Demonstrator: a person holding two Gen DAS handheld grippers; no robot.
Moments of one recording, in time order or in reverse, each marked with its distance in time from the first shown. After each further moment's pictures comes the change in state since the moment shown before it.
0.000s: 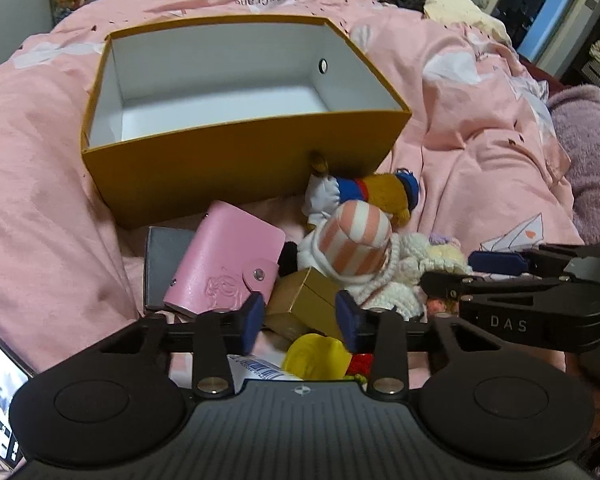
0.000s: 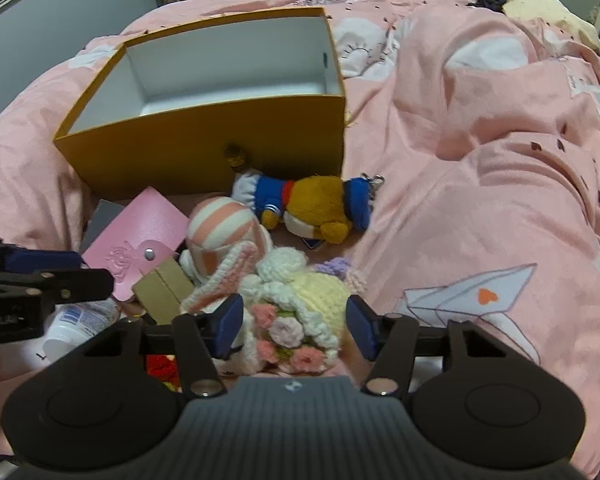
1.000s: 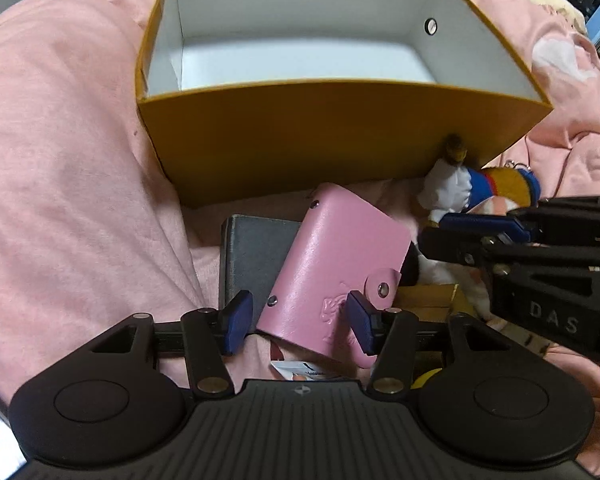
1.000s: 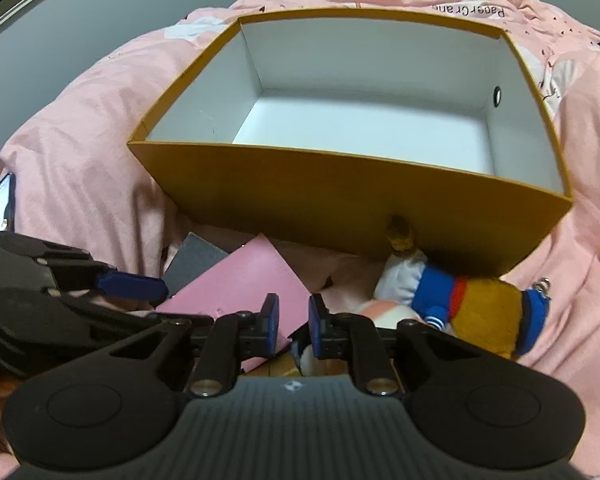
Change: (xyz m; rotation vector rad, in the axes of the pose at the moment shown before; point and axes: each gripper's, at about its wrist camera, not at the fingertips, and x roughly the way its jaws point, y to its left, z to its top) left arm 0.061 0.071 0.020 -0.100 0.150 0.101; right arm 0.076 0.071 0.065 -0.187 0.050 0.248
